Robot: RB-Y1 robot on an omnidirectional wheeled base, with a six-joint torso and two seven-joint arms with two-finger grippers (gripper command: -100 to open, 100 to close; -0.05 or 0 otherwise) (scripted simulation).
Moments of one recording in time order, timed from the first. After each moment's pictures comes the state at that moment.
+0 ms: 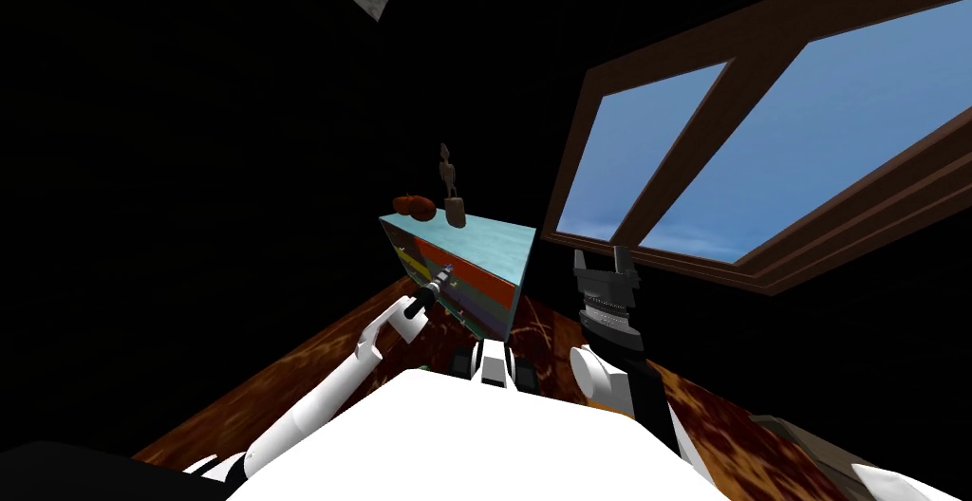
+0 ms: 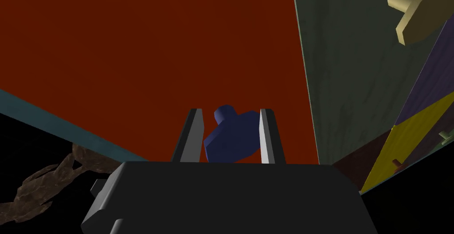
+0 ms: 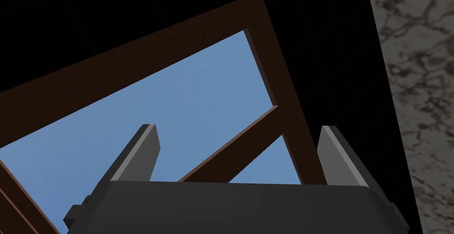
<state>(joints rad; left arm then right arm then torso) 0.19 0.59 -0.25 -1.95 -0.13 0.43 0.22 0.46 0.01 0.05 -2.28 -0.06 -0.53 -0.12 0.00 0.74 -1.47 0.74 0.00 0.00</state>
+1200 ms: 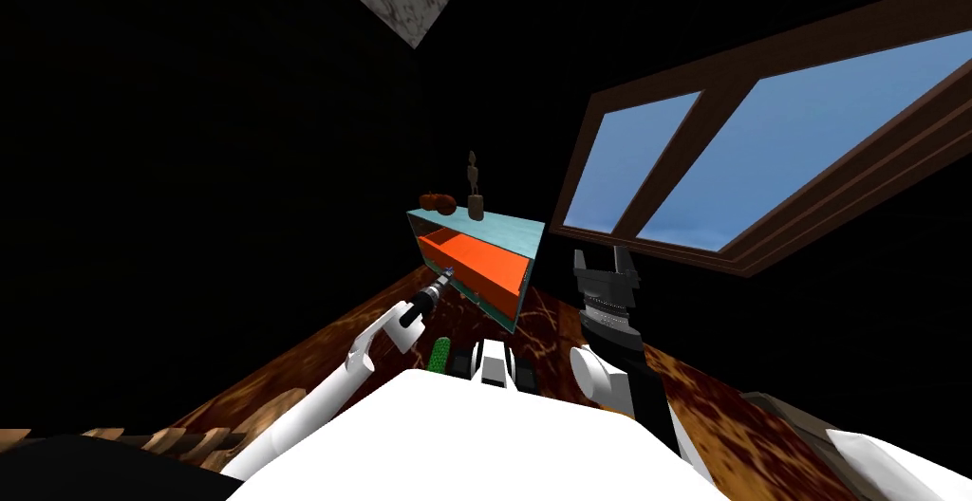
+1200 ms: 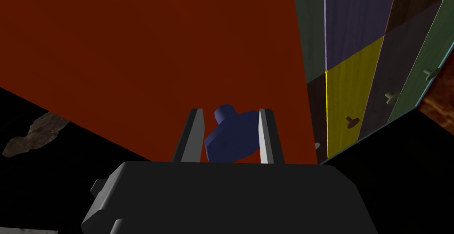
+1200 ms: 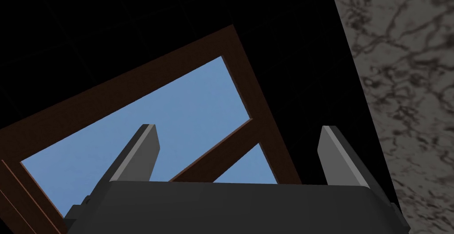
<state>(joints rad) 0.25 0.63 -0.28 -2.02 -0.13 0.42 0.23 0.46 0.01 0.05 -2.28 -0.06 -0.53 -0.12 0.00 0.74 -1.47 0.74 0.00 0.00</state>
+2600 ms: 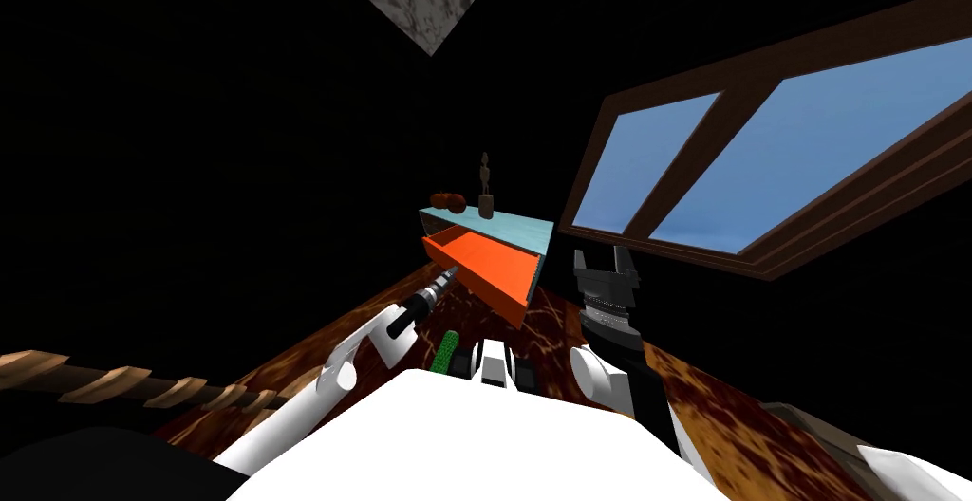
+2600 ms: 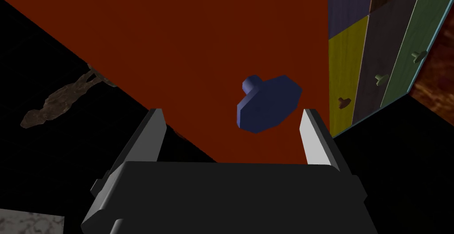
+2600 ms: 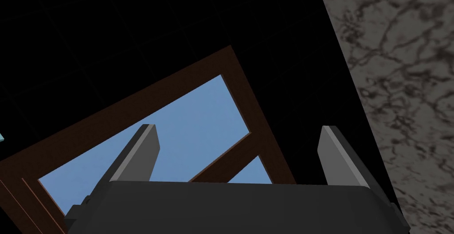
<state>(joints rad) 0.32 0.72 -0.29 -2.23 -0.13 0.52 0.27 0.46 0.01 0.05 -2.28 -0.06 -0.53 -0.12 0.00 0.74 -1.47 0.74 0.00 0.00</state>
